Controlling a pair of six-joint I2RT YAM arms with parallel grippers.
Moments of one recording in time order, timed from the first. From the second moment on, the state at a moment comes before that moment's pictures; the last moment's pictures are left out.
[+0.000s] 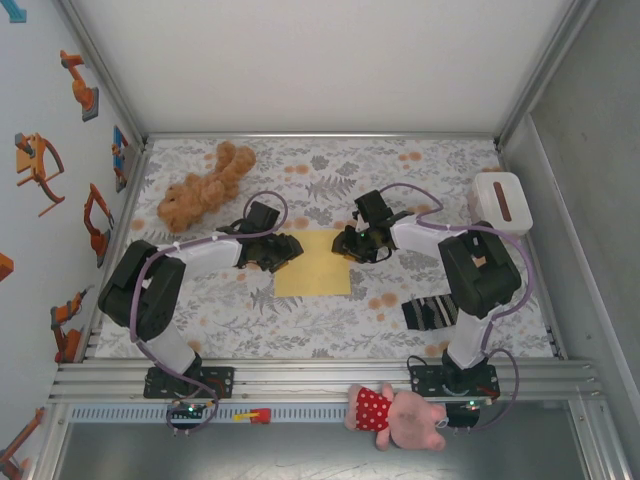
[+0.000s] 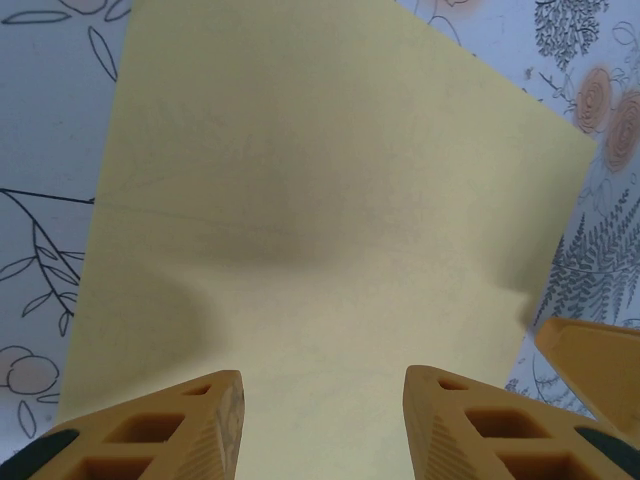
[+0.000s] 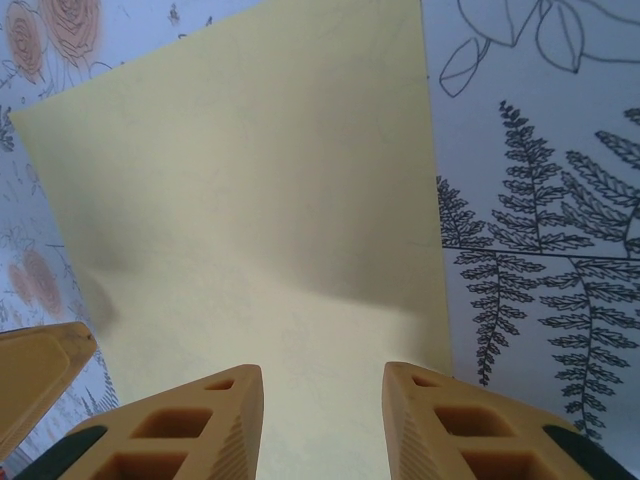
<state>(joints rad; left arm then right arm) -0.59 1.67 0.89 -0.25 0.24 -0.98 0.53 1.84 1.07 -0.33 -0.43 0.77</state>
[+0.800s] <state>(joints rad) -0.60 1.67 0.78 0.00 0.27 -1.04 0.54 1.91 1.08 -0.25 -0.49 0.77</state>
